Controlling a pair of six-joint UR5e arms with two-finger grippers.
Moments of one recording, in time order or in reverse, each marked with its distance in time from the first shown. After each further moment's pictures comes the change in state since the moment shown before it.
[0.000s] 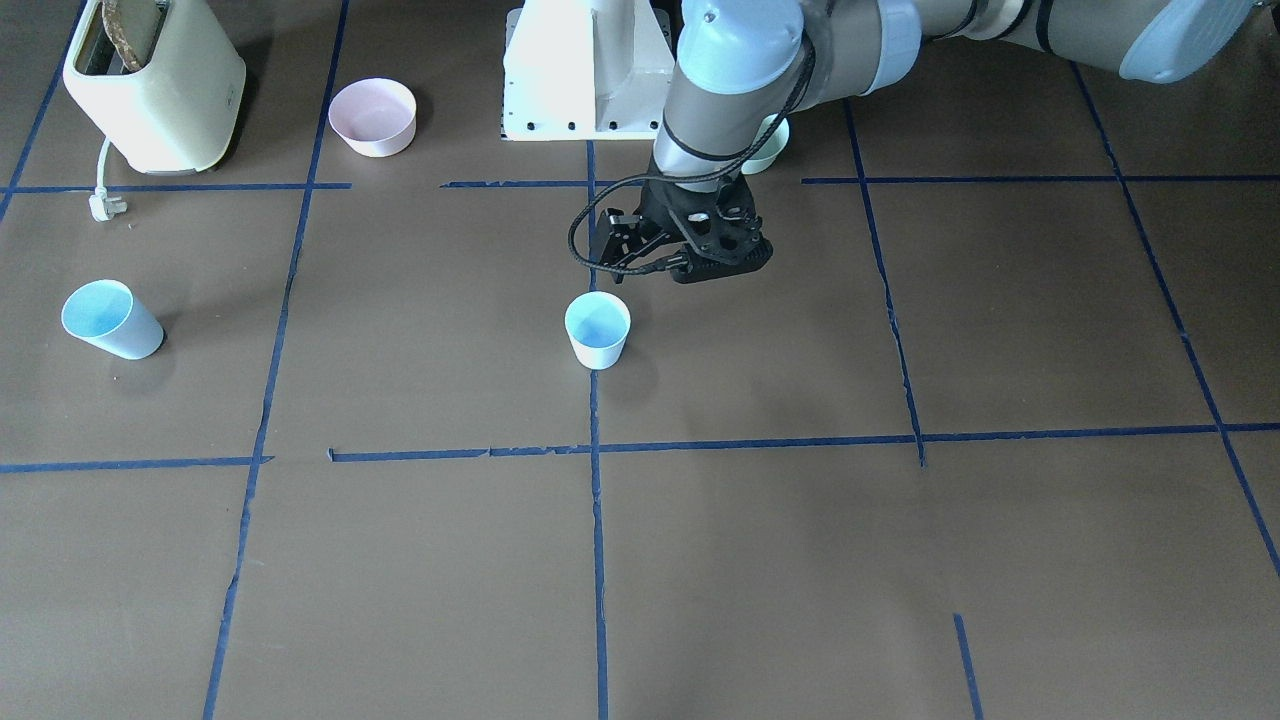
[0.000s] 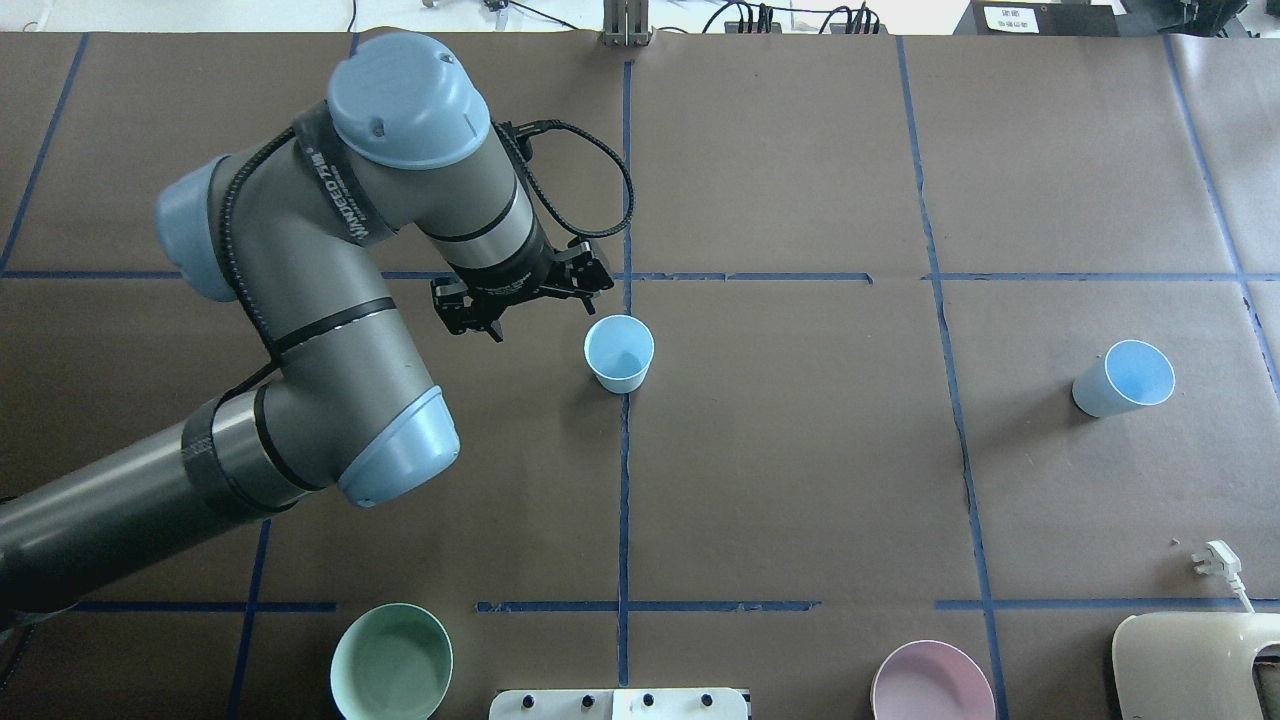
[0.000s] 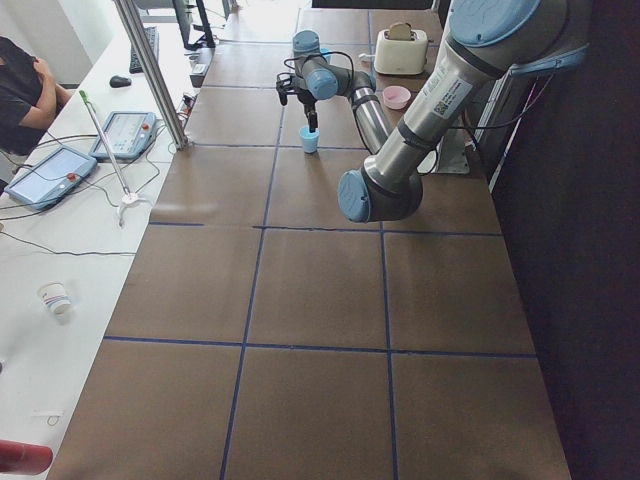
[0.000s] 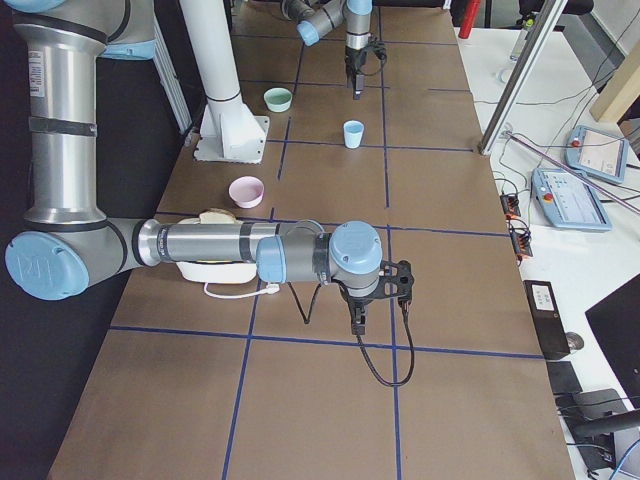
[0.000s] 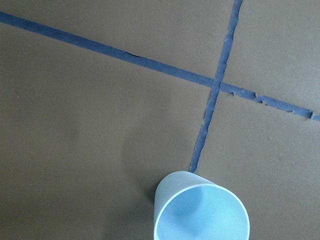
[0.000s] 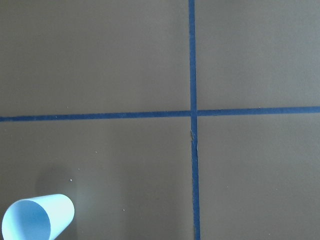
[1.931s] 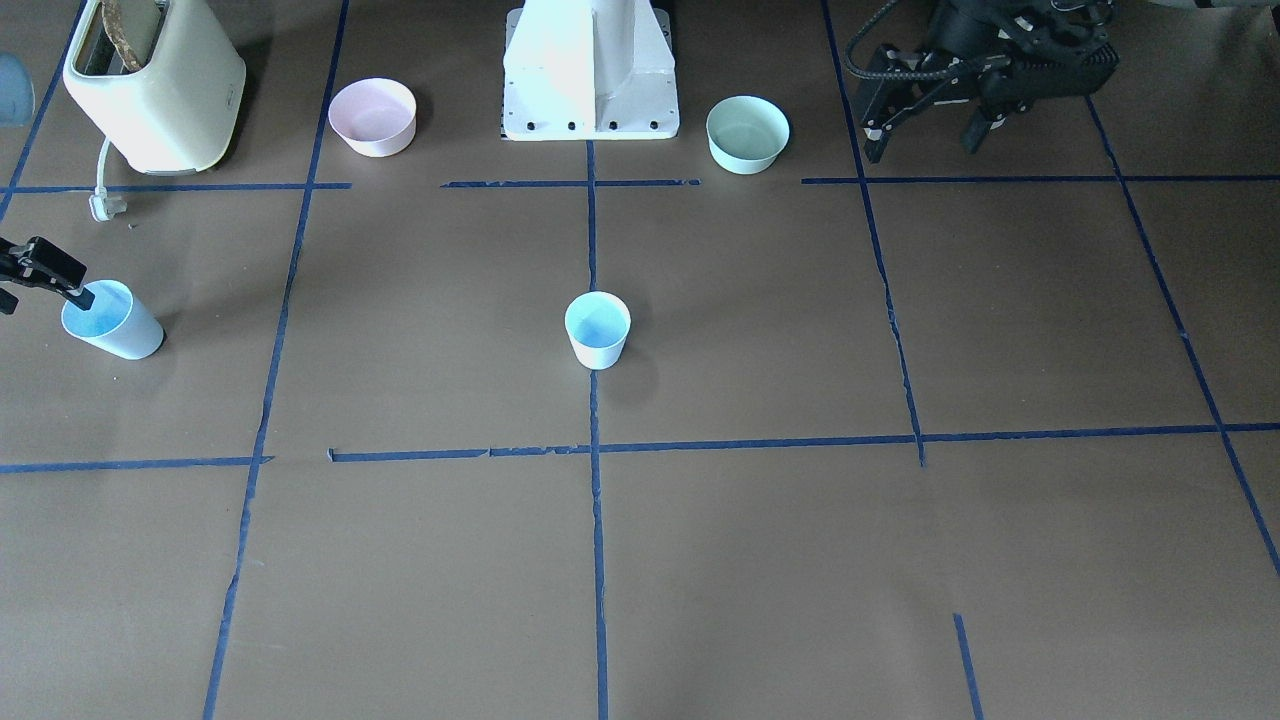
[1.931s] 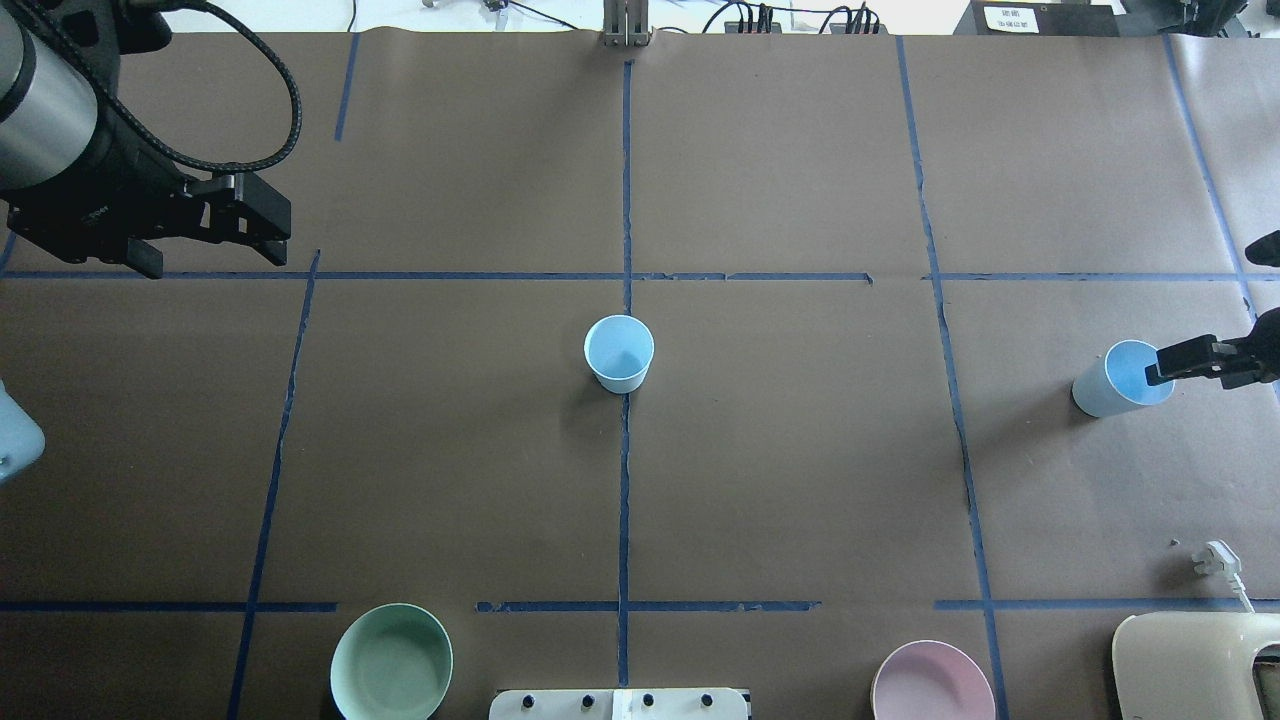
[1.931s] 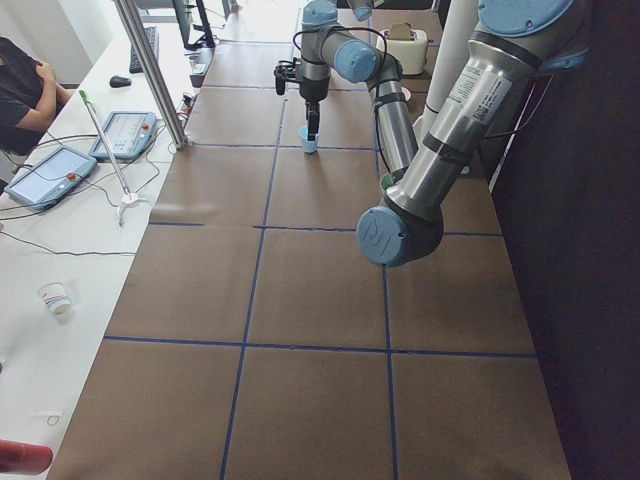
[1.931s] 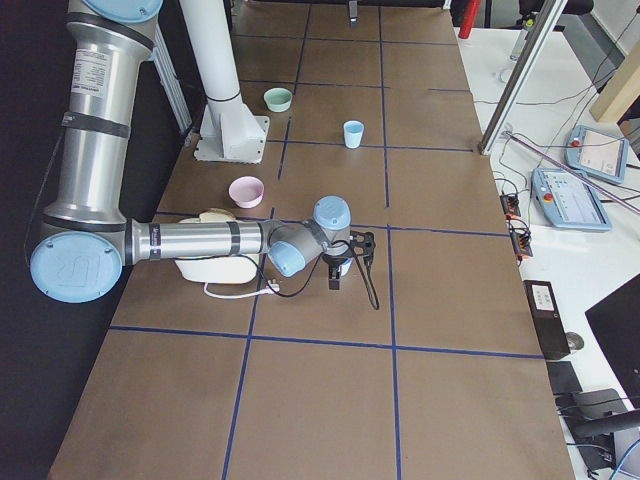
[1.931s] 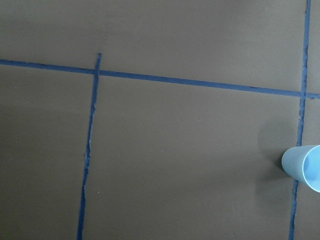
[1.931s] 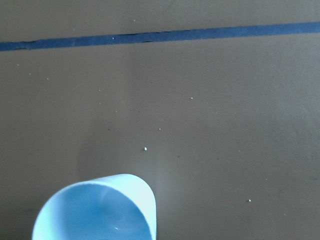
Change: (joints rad) left arm -0.256 0.250 -0.502 0.432 -0.018 0.391; right arm -0.569 -0.105 0.003 0.529 -0.227 0.657
